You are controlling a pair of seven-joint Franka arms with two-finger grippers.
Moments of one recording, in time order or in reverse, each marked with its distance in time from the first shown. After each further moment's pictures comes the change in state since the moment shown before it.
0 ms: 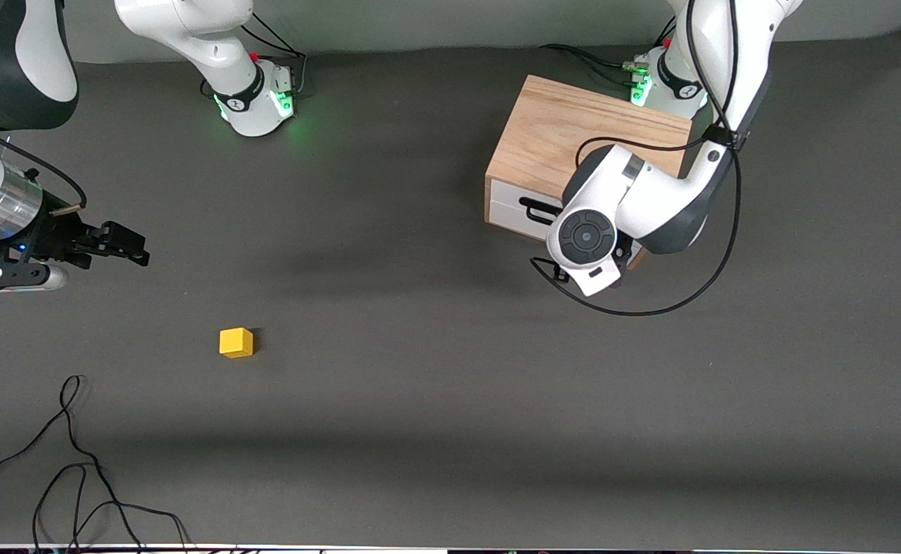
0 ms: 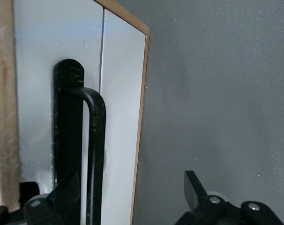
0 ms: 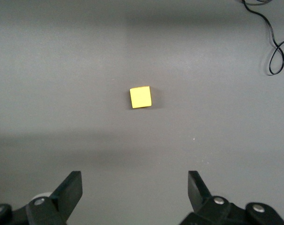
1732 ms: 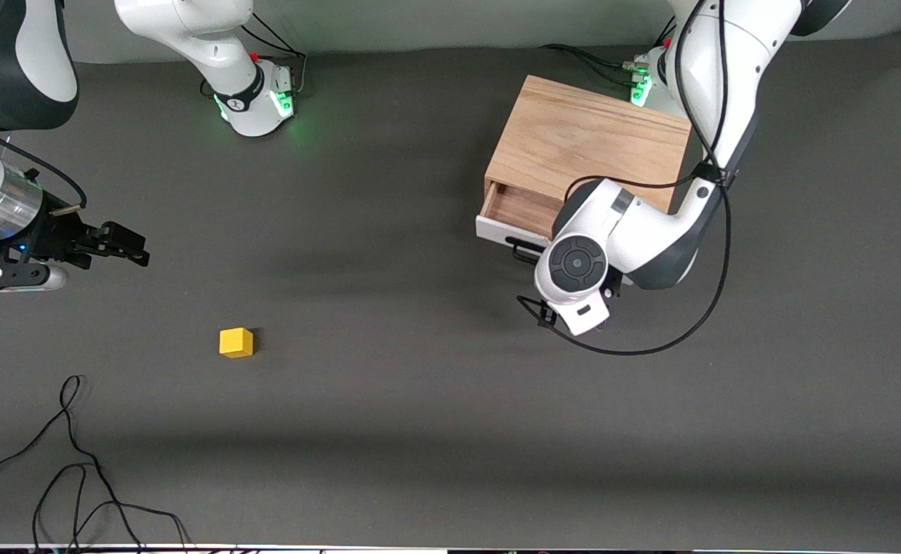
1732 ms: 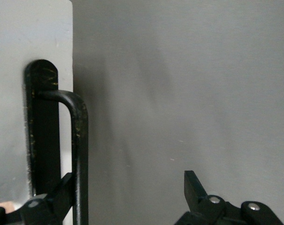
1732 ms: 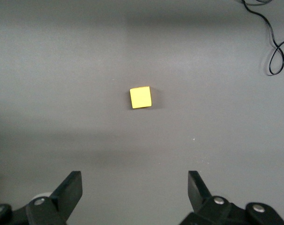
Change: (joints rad) left arm -0.001 0.169 -0.008 0.244 0.109 0.113 0.000; right arm 0.000 0.000 0.000 0.000 0.000 0.001 0.000
